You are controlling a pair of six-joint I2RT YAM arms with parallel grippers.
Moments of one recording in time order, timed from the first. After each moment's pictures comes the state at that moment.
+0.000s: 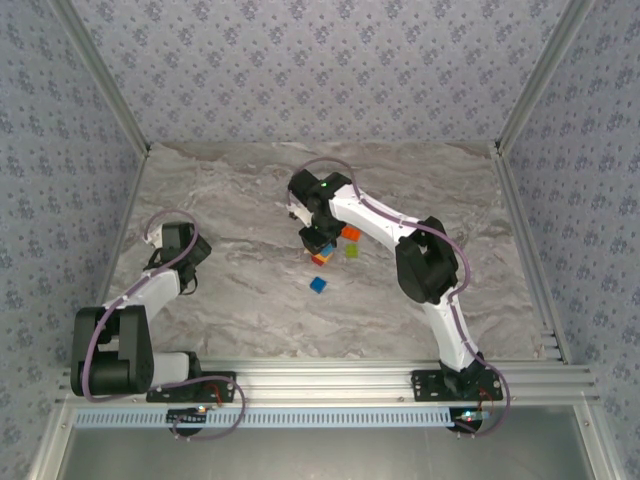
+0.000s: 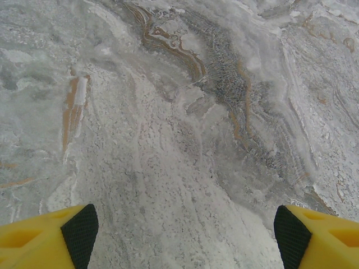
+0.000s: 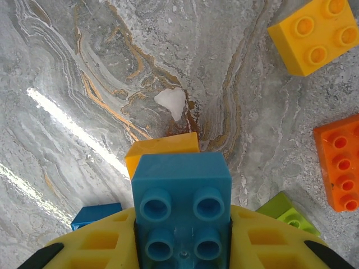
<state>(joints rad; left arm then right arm) 0.00 1.30 0.55 -0.09 -0.28 -0.67 0.74 2.19 1.94 -1.15 -0.02 -0.07</state>
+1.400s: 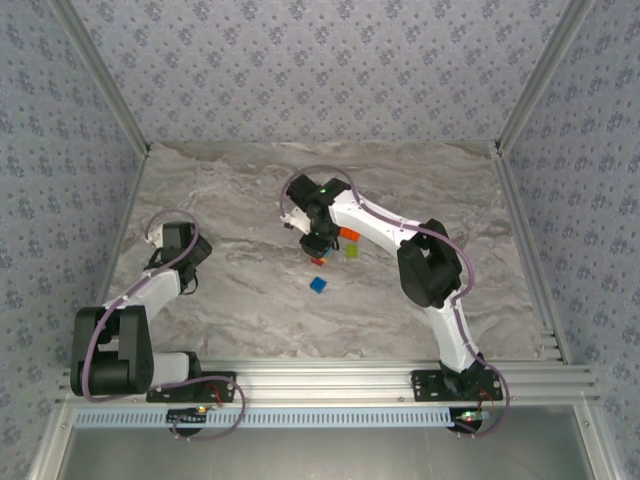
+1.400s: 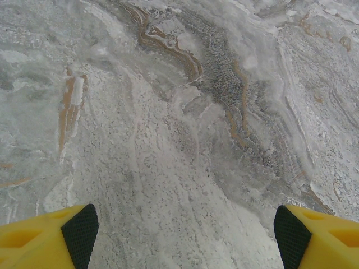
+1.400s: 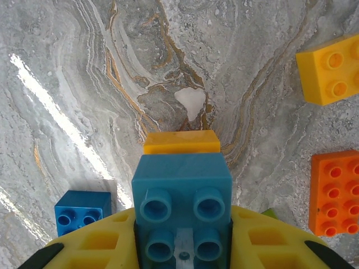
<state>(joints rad) 0.00 1.30 0.55 -0.09 -0.28 -0.67 0.77 2.15 1.86 -1.09 0.00 -0.28</state>
